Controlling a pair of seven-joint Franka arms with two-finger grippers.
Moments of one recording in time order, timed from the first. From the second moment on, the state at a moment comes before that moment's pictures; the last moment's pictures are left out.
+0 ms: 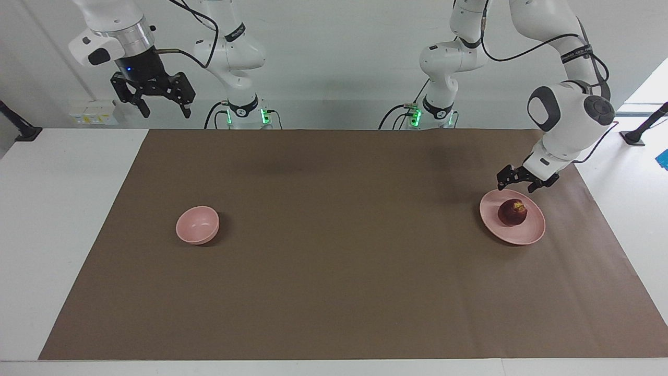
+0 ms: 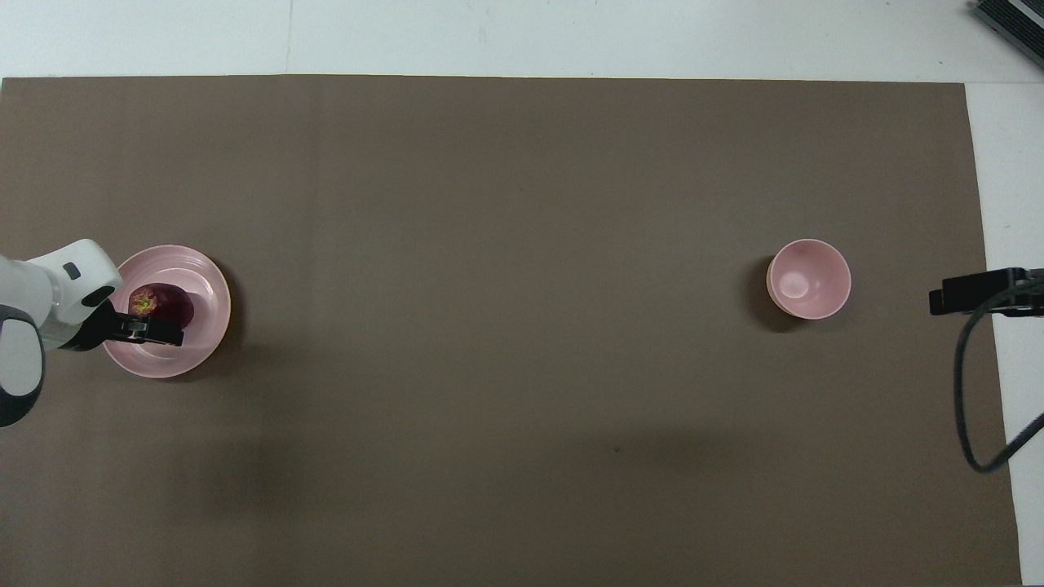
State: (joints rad) left arm 0.14 0.08 -0.01 -2.18 -0.03 2.20 0.30; right arm 0.03 -0.12 -0.05 -1.61 0.02 1.52 0.02
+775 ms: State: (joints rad) left arm 0.14 0.18 -0.02 -2.13 -0.03 2.35 0.30; right arm 0.03 -0.12 -0.05 -1.62 0.02 1.52 0.02
